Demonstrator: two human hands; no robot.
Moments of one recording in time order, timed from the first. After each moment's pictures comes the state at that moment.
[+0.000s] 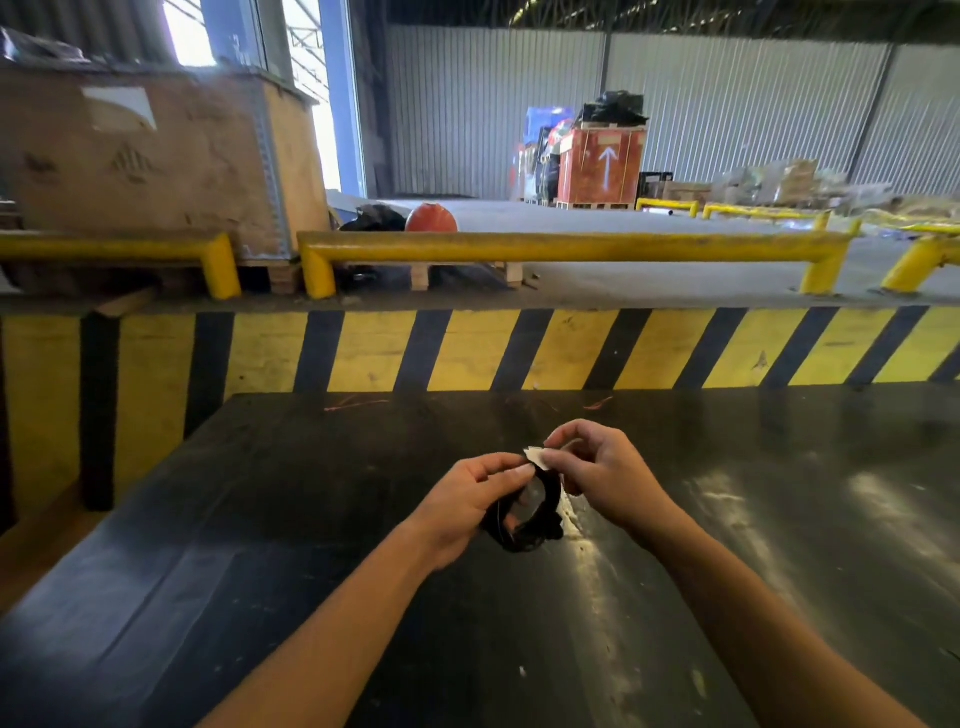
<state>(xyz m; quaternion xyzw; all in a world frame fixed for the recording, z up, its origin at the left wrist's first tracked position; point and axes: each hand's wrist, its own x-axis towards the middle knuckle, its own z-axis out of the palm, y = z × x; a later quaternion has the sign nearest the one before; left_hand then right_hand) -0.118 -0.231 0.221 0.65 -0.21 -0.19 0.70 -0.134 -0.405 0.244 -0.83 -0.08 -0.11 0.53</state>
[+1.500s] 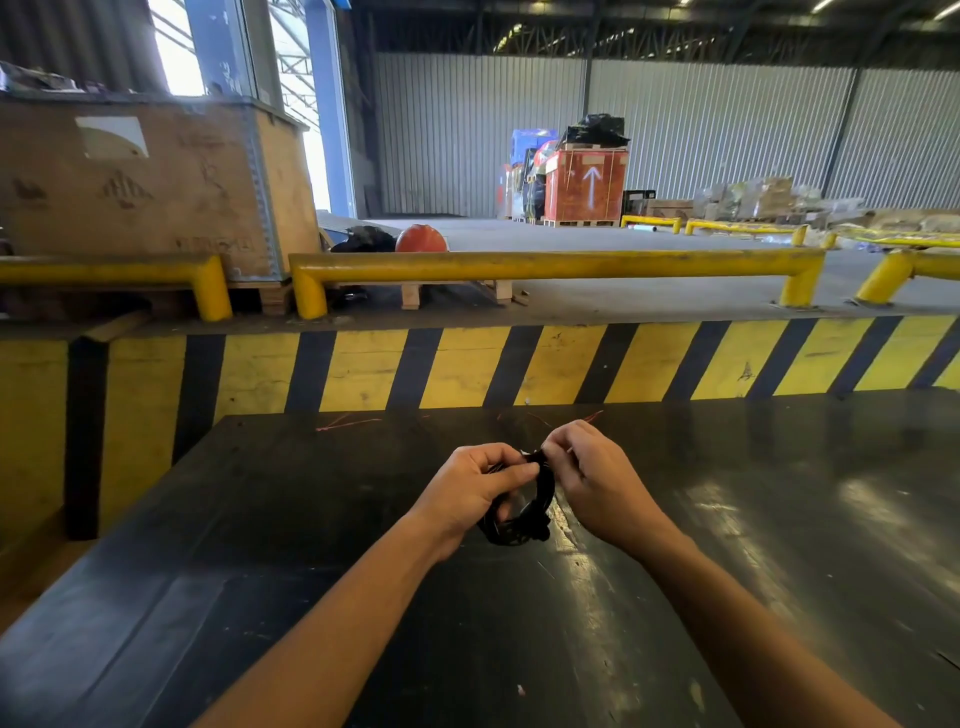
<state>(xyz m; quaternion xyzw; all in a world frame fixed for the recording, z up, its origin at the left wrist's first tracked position) -0.117 -0.237 0.247 0.71 -0.23 -0.11 0.66 -0.142 -0.396 0.257 -0.89 -0.13 -0.24 0.36</state>
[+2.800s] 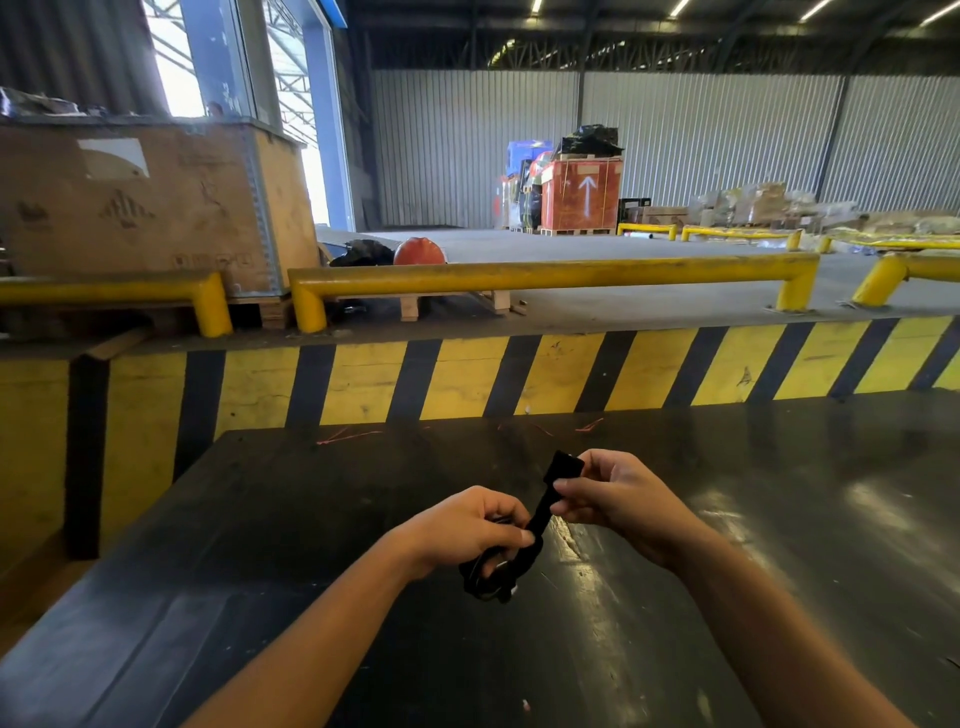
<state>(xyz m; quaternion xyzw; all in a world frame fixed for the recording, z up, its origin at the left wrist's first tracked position) -0.119 -0.223 0.250 0.80 -0.30 -0.24 0.46 -0.153 -0.422 0.263 -0.72 -0.06 0.02 0.69</state>
